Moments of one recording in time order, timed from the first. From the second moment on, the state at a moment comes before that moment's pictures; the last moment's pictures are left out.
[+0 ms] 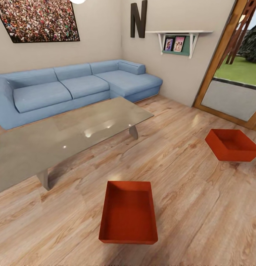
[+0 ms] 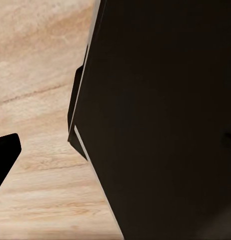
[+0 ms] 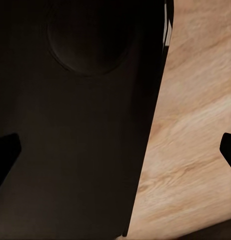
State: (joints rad) left arm 0.01 0.03 0.14 -0.12 0.19 0.04 0.01; right arm -0.16 -0.01 0.15 0.03 -0.03 -0.09 -0.09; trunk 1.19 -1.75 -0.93
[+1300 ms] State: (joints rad) left arm 0.01 0.03 0.14 -0.12 0.18 0.04 0.01; right arm -0.16 -0.01 0.15 0.03 -0.03 -0.09 -0.09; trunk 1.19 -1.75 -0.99
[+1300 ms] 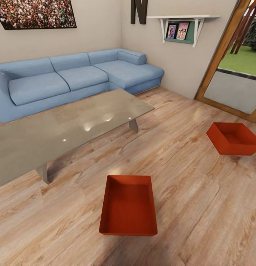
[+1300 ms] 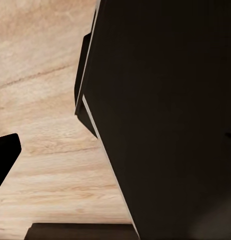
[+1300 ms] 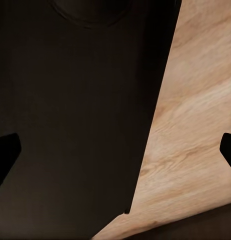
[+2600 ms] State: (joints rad) left arm 0.01 0.03 0.14 -0.12 0.18 0.04 0.01; right arm -0.16 -0.01 0.15 0.03 -0.03 -0.09 -0.09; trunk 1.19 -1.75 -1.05
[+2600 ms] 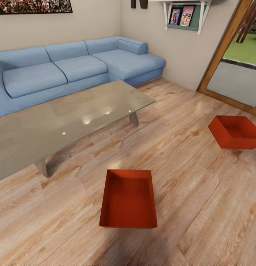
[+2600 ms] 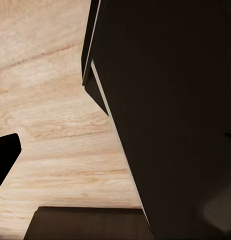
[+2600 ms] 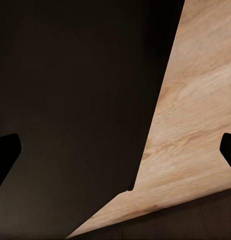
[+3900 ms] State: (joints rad) left arm -0.02 0.08 0.14 -0.23 0.18 0.04 0.01; right arm -0.15 -0.03 0.15 0.01 -0.03 -0.11 -0.10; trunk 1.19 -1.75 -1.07
